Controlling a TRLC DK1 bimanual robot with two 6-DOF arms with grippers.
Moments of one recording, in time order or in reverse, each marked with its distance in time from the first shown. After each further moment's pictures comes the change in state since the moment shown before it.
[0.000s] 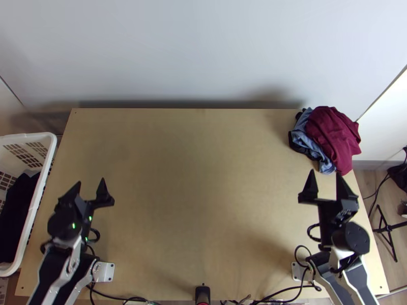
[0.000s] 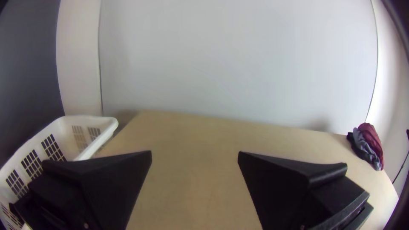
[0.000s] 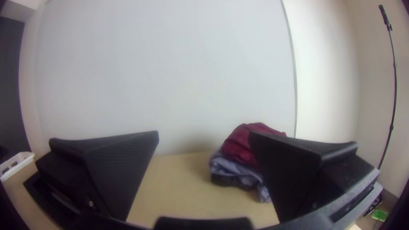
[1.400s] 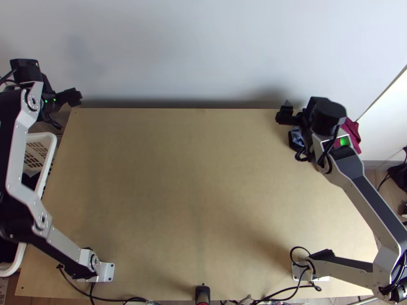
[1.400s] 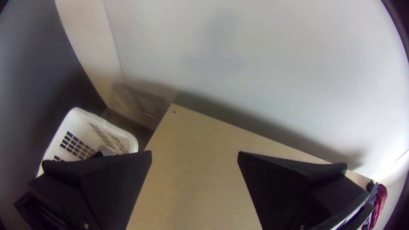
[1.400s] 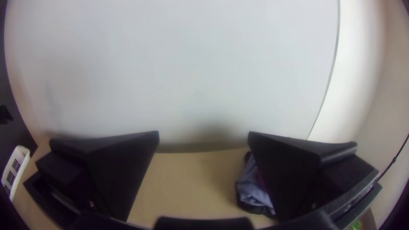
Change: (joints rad) left arm 0.403 1.444 1.682 -0.771 0.201 -0.002; right arm -0.031 1.101 0.995 -0.285 -0.079 0.060
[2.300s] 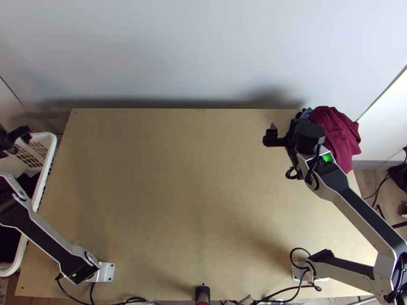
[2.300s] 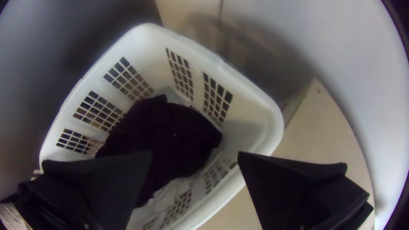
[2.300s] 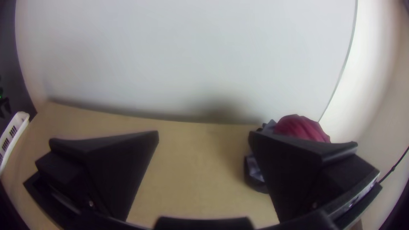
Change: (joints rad) left arm 0.497 0.354 0.097 -0.075 0.028 0.097; right arm 0.091 -0.048 -0.212 0.060 0.015 -0.043
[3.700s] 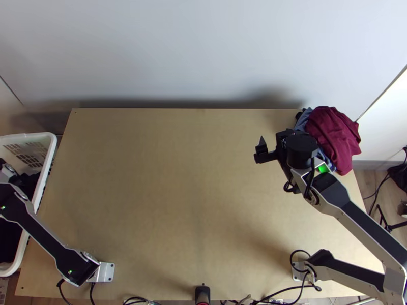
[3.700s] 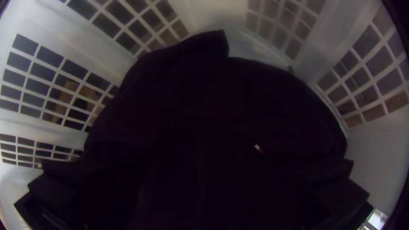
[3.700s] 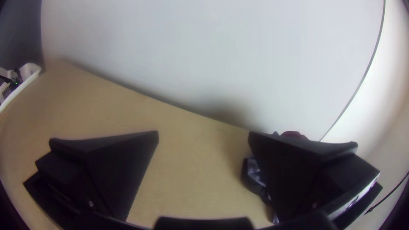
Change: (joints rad) left arm 0.220 0.673 0.157 0.409 -0.079 0.212; right arm 0.158 -0.095 -0.023 -0.105 0.073 -0.179
